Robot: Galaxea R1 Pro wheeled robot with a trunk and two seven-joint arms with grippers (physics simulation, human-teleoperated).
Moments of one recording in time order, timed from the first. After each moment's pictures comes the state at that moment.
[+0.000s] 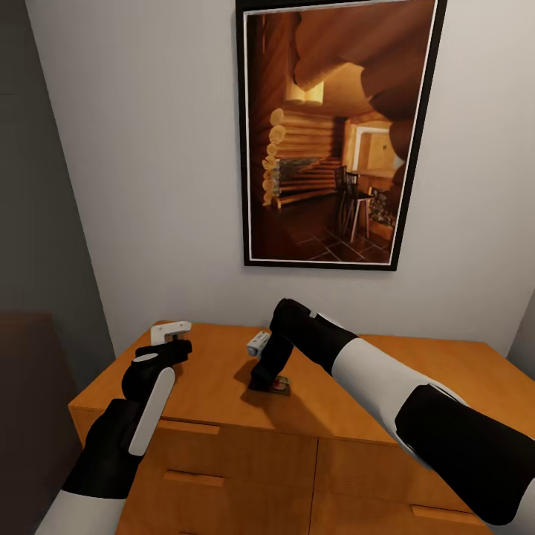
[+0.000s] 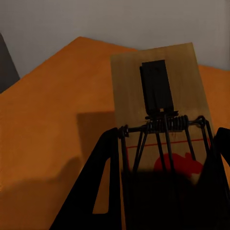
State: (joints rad) left arm -0.53 -0.02 -0.13 -1.50 0.32 0.80 0.63; right arm -1.20 0.17 0.86 -0.57 0.26 1.04 1.17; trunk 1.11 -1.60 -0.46
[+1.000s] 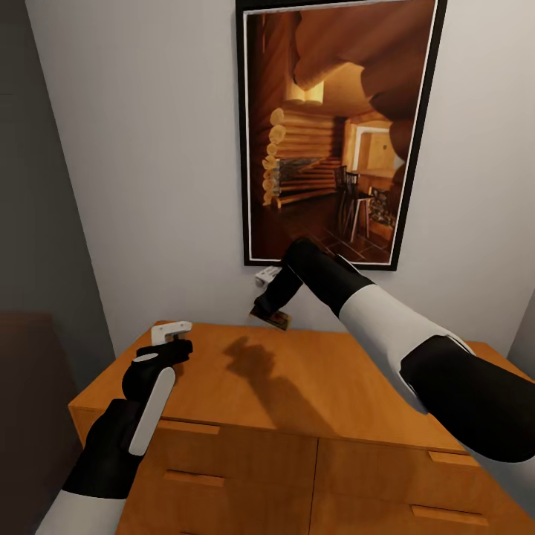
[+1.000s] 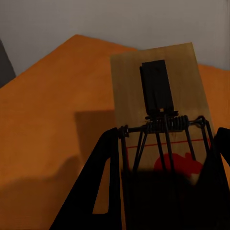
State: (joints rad) left arm -0.53 -0.02 -0.13 -1.50 0.33 0.80 0.62; right arm -1.42 0.17 0.62 -0.54 0.27 1.04 1.05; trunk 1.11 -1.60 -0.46
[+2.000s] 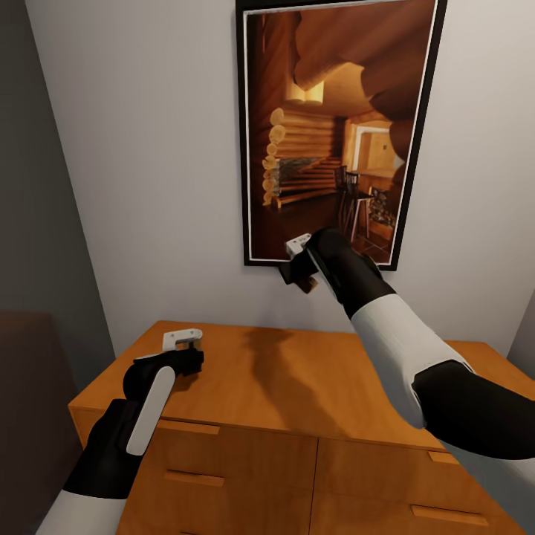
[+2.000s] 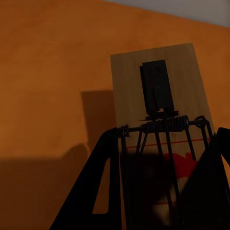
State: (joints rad) left arm -0.53 -0.02 -0.13 -1.50 0.43 0.94 0.55; right arm -1.33 0.15 0.30 -0.77 0.27 1.04 0.46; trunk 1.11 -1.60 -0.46
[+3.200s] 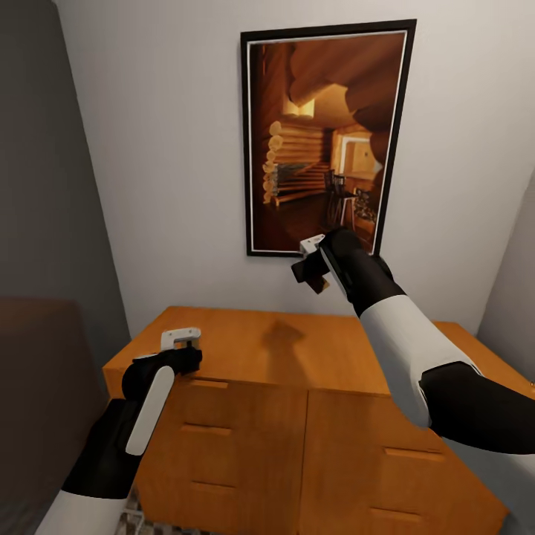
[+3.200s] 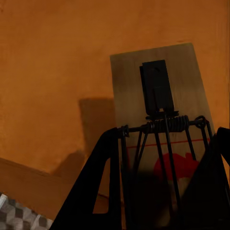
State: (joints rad) left arm -0.53 -0.02 -0.13 -1.51 0.42 0.93 0.56; right arm -1.33 0.12 0.22 -0.76 0.27 1.04 0.42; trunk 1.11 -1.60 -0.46
